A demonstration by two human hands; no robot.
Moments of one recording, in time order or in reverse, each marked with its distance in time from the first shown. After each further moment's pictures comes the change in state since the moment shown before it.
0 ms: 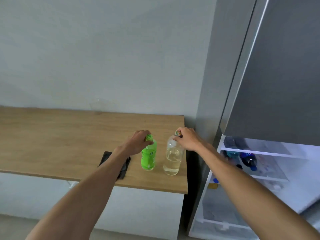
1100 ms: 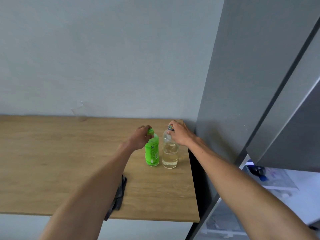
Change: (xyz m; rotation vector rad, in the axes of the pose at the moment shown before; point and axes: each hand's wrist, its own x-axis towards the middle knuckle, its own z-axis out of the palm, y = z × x) left_hand 0.150 -0.054 0.006 -0.102 -0.077 0.017; right_hand 0.159 -0.005 0.032 -0.029 0.031 0.059
